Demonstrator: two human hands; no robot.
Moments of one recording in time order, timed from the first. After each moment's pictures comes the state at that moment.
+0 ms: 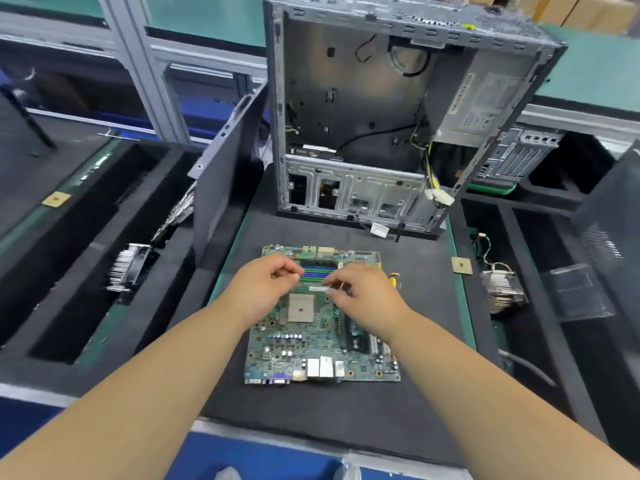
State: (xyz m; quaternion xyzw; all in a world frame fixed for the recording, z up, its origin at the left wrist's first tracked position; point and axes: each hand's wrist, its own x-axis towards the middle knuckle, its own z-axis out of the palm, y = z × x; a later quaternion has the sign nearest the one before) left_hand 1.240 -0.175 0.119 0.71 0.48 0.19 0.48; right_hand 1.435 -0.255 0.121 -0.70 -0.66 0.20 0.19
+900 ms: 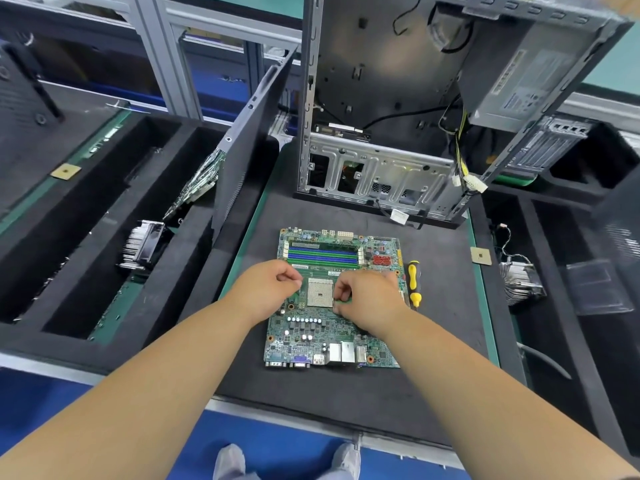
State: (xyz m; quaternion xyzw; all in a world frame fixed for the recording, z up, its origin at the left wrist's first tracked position) left_hand 1.212 -0.175 0.085 0.69 0.53 0.11 0.47; right_hand 1.407 -0.250 0.081 -0.75 -0.63 0.18 0.07
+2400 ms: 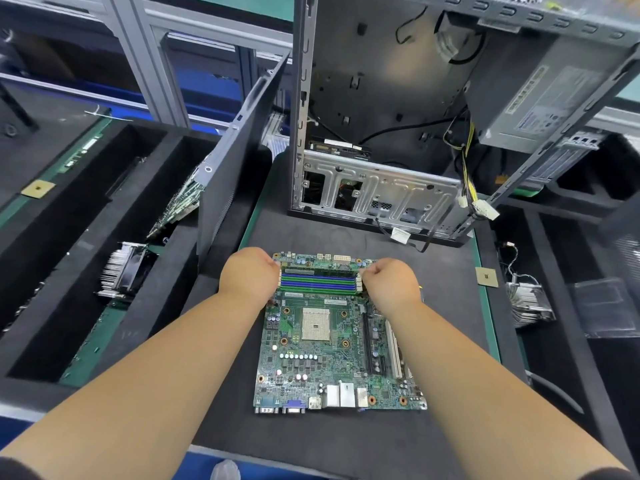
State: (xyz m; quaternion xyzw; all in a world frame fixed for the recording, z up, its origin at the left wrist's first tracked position) left_hand 1.247 -0.104 0.091 0.70 0.66 0.06 0.27; right_hand 1.459 -0.188 0.079 -0.87 -0.39 0.24 0.17
